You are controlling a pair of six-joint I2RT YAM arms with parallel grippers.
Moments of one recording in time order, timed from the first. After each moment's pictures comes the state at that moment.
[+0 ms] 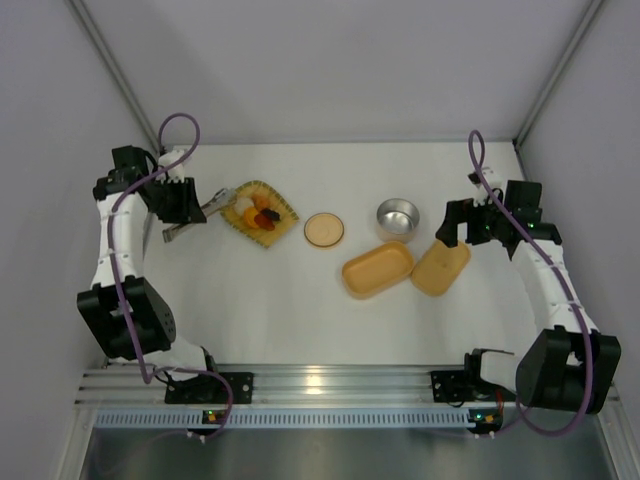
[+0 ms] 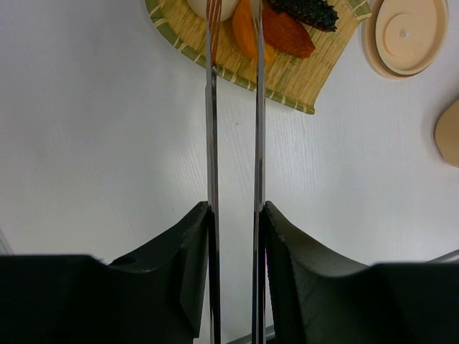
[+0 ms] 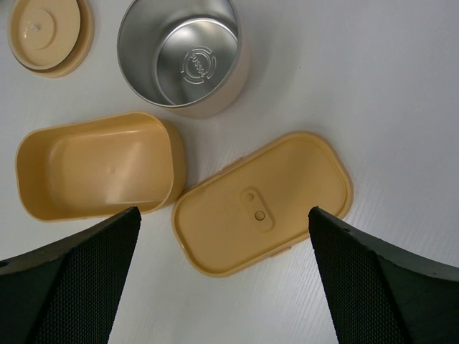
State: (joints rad) left arm 0.27 1.56 1.49 -1.00 0.48 0.27; right arm -0.12 1.21 0.96 -0.55 -0.49 -0.18
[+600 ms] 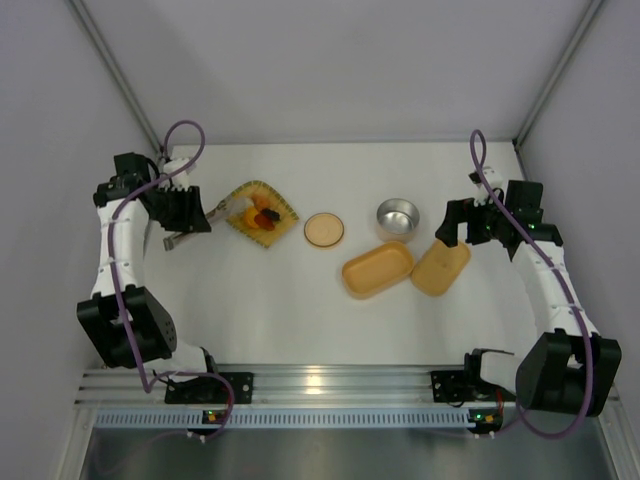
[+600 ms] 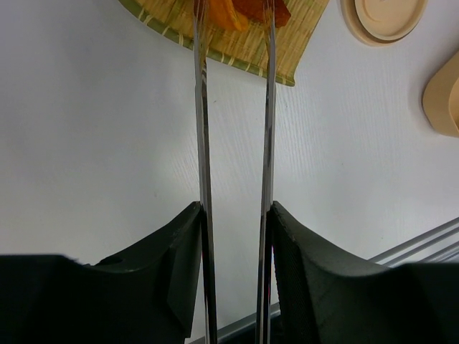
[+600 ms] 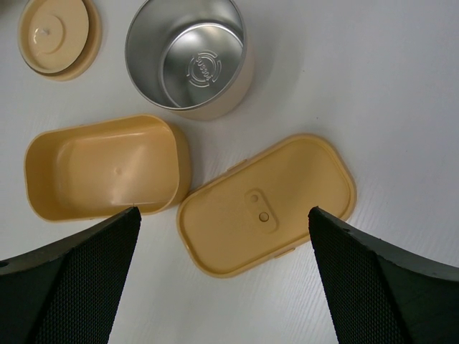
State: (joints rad) left arm 0.27 1.49 1.45 -1.06 0.53 0.33; right arm -0.12 1.19 0.96 -0.55 -0.50 -0.18
